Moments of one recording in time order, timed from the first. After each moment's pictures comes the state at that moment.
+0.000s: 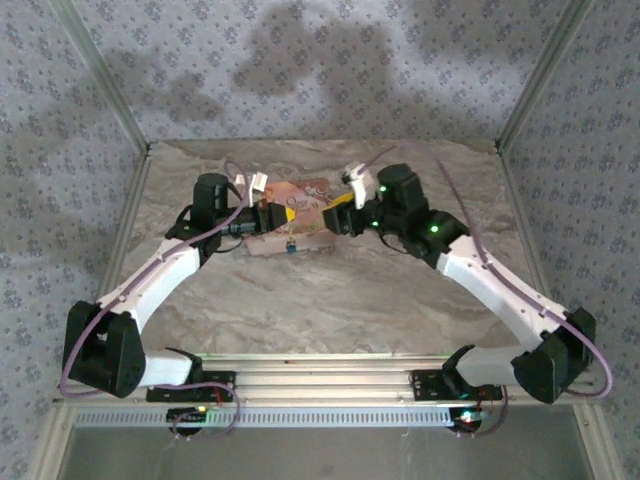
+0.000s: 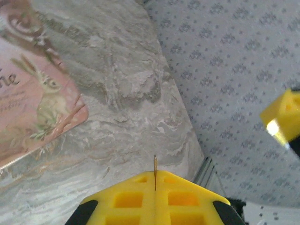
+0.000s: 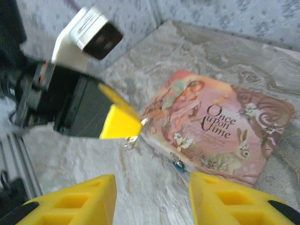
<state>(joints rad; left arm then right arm) -0.35 1.32 0.94 -0.08 0.80 -0.63 0.62 1.27 1.21 -0.37 -0.33 0.19</state>
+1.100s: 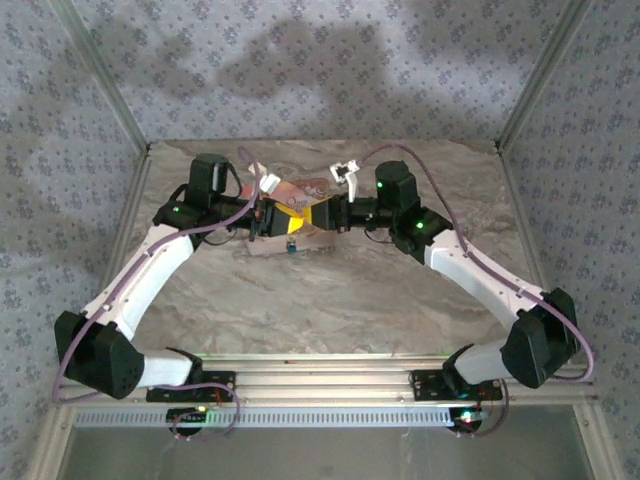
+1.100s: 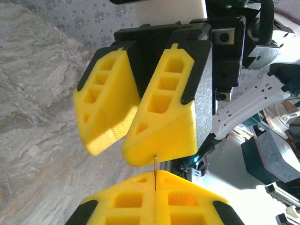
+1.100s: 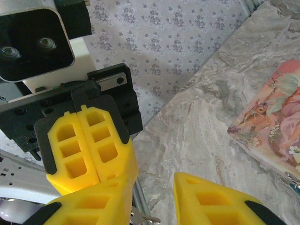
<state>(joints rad) -0.39 1.32 1.20 -0.49 1.14 -0.02 0.61 1.39 1.15 -0.03 -0.74 0.53</state>
